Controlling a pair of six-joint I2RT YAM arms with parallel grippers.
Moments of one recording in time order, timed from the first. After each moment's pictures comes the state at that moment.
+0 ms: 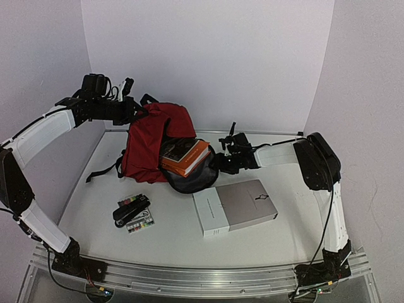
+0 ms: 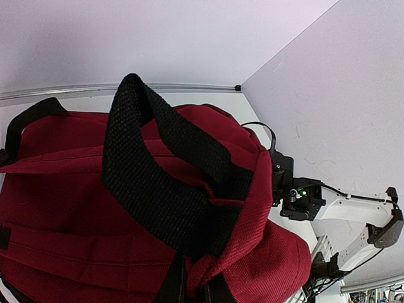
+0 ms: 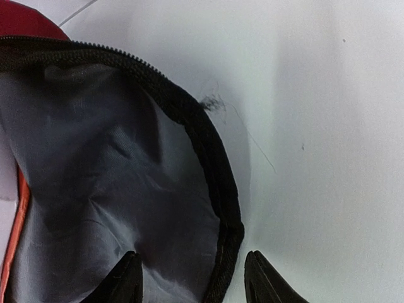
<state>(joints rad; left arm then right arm) -0.32 1.52 1.48 -0.44 0.55 -0.40 0.58 2.29 1.57 -0.03 -0.15 0.55</state>
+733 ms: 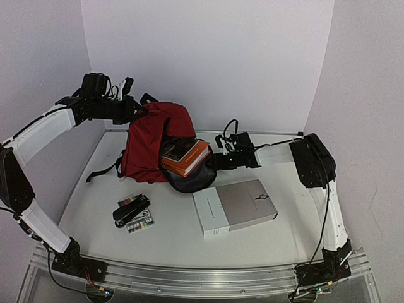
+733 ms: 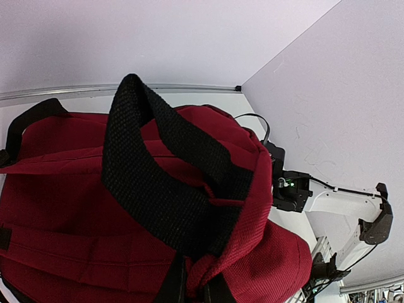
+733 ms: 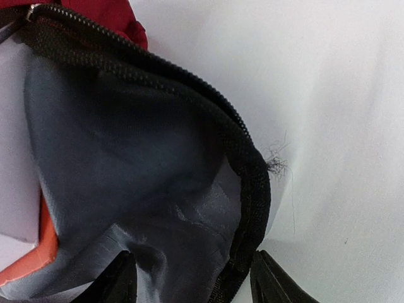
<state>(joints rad) -0.32 1.53 1.50 -0.45 0.56 -0.40 0.53 2.38 1.64 0.06 -0.36 0.28</state>
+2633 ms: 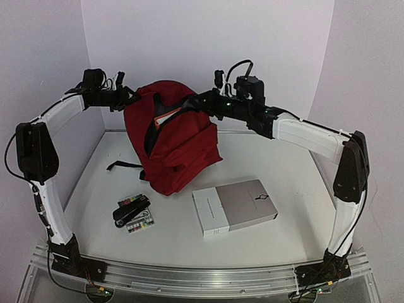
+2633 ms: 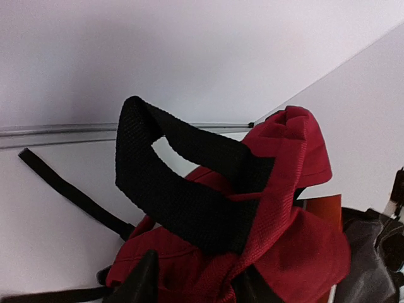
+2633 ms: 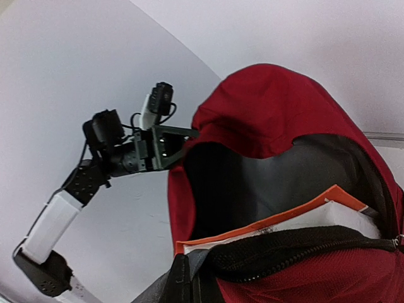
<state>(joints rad) -0.11 1.92 1.88 -0.43 0.75 -0.40 0.70 1.95 1.78 0.11 -0.33 0.76</state>
